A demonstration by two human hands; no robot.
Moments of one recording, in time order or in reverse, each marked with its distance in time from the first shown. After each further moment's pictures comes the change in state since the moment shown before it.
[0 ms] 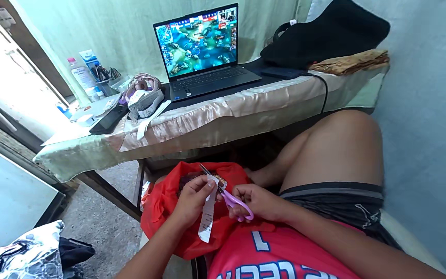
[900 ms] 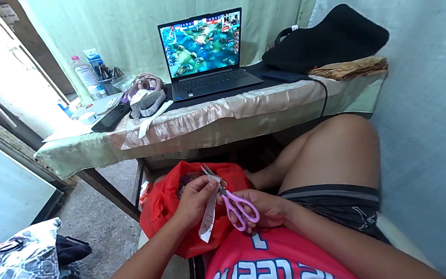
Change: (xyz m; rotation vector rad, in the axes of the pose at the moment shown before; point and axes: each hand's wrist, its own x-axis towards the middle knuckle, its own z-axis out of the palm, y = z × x) left_hand -0.001 -0.002 0.011 -0.077 0.024 0.046; right_hand 0.002 0.012 -0.009 0.563 -0.407 0.085
